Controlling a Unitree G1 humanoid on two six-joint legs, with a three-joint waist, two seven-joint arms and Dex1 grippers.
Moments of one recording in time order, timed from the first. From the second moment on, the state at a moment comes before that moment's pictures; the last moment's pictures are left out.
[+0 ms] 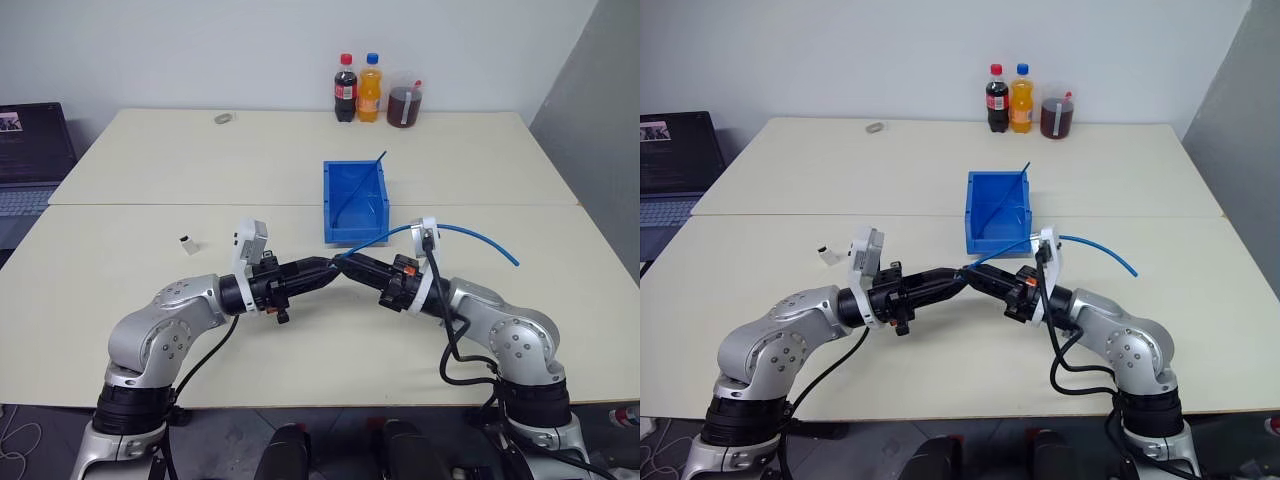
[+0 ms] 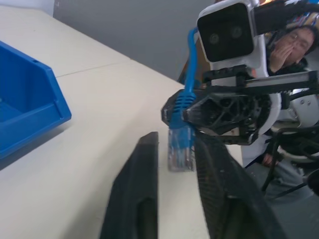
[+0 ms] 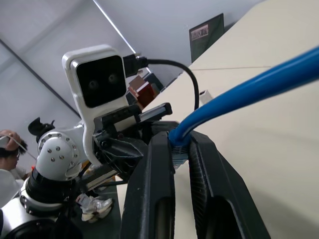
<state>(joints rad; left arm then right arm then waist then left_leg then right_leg) -0.33 0.55 0.05 -0.27 -0.76 0.72 -0.91 -0.39 -0.21 0.02 -0.35 0.92 0.96 0.52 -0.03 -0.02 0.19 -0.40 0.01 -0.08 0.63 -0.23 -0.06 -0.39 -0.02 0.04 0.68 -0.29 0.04</state>
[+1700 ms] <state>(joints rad) -0.53 0.33 0.34 0.33 -0.14 0.52 0.09 -0.36 -0.31 0.03 -0.34 0.88 0.88 0.57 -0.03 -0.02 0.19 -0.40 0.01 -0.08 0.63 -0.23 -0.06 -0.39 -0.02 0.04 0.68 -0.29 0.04</state>
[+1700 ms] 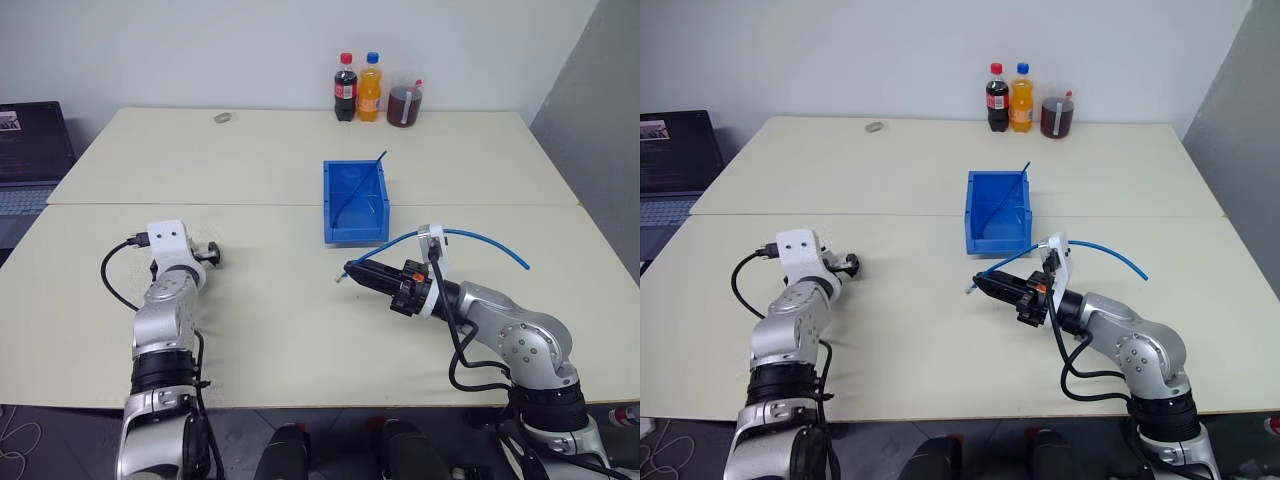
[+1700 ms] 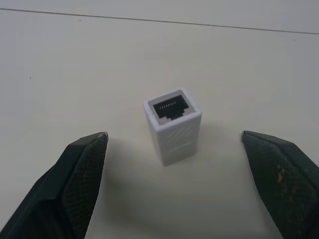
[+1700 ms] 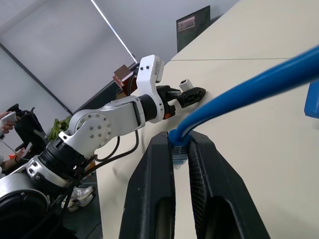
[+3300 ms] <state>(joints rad) -0.41 0.49 0.07 0.17 -0.25 0.48 -0.50 -0.26 -0.45 0.03 -0.48 0.81 0.84 0.59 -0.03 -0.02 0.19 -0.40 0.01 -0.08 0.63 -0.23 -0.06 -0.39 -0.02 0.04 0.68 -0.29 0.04</state>
